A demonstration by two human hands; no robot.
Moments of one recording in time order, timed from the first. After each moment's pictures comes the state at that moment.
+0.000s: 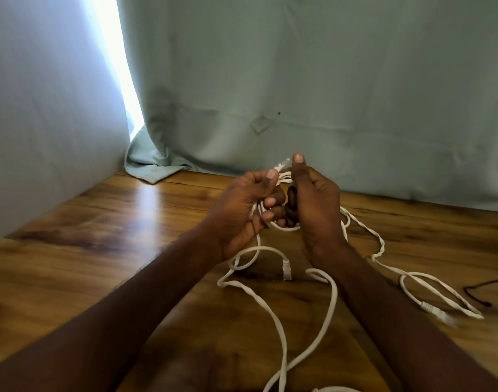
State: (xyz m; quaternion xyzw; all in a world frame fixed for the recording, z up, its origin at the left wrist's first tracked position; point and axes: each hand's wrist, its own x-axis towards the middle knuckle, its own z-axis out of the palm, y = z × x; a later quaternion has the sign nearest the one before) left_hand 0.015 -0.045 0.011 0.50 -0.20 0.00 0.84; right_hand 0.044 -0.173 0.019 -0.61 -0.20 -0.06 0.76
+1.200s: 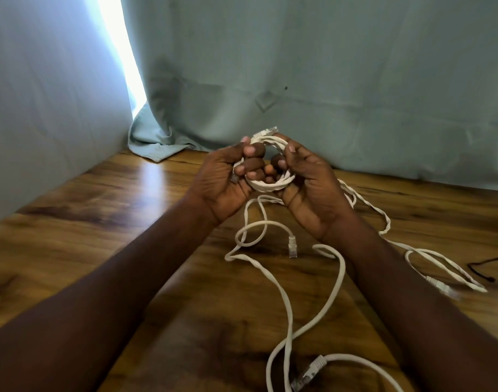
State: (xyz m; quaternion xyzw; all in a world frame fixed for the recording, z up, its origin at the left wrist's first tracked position) left_hand 0.018 -0.016 0.014 0.36 -0.16 -0.05 0.92; right_hand 0.059 -0.165 0.010 -0.46 -0.26 0.14 0.84
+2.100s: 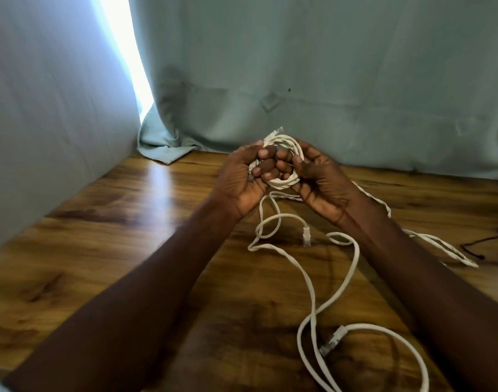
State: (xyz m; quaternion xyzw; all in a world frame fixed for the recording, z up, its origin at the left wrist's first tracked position) left_hand 0.020 -0.016 0.011 0.34 -0.16 0.00 0.93; right_hand 0.064 -0.174 0.011 -0.44 -0.24 0.20 0.84
